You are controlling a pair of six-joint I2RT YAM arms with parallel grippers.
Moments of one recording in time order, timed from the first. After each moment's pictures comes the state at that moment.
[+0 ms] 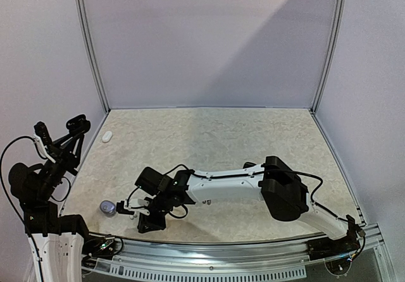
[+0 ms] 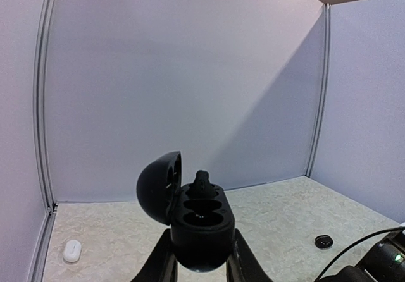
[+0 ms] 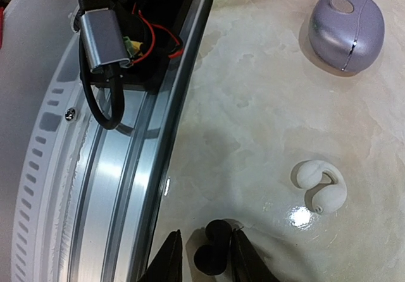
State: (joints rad) left arm 0.28 0.03 0.37 -0.04 0.64 -0.30; right arm 1.32 2.58 2.15 -0.51 -0.48 -0.24
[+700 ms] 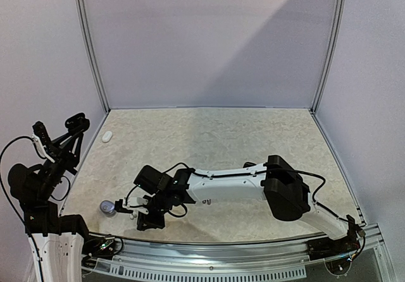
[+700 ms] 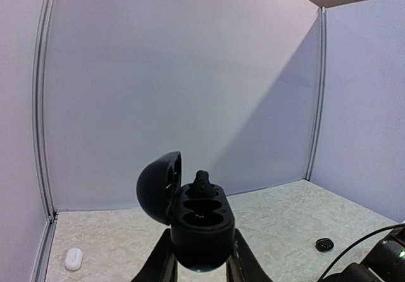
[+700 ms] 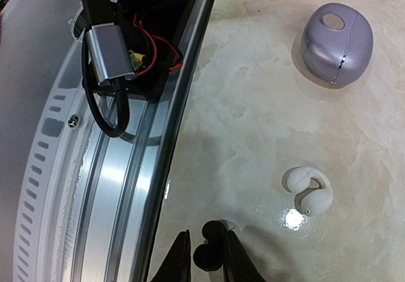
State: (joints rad) left arm 0.28 0.03 0.36 0.00 0.64 -0.31; right arm 1.32 2.56 2.15 -0.51 -0.45 -0.25
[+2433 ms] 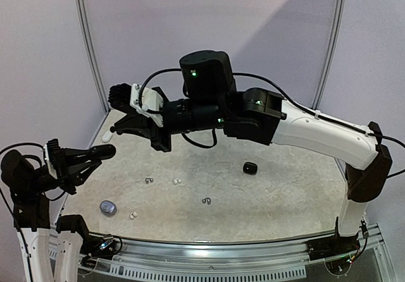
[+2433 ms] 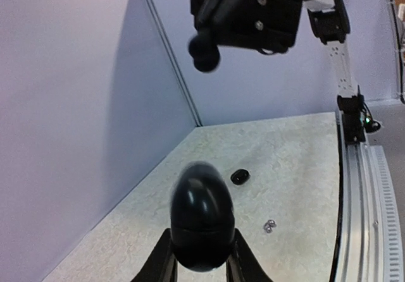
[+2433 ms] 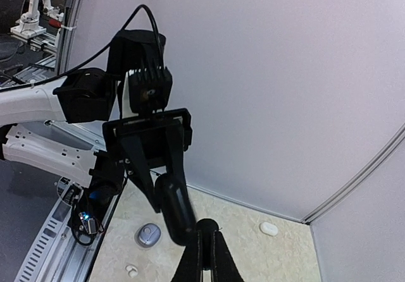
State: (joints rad) left arm 0.26 0.12 0.52 -0.18 1.28 0.13; right arm 1.29 1.92 2.06 -0.31 -0.29 -0.49
